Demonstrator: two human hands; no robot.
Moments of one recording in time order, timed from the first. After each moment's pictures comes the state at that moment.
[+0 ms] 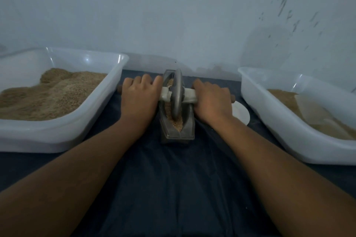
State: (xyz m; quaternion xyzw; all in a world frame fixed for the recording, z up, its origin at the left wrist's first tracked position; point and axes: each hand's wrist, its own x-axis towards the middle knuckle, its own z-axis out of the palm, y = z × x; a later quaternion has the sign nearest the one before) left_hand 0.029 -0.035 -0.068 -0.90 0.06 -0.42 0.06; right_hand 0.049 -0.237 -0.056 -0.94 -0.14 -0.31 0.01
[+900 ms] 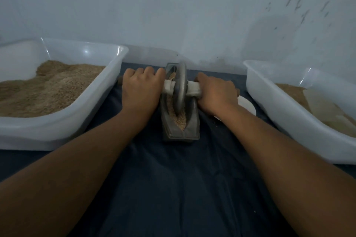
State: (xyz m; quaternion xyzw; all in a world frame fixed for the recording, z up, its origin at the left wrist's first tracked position) left_hand 0.039 -0.037 -0.065 -0.91 0.05 -0.41 0.08; right_hand 0.066 -0.240 -0.051 -0.96 -0.14 -0.25 0.01
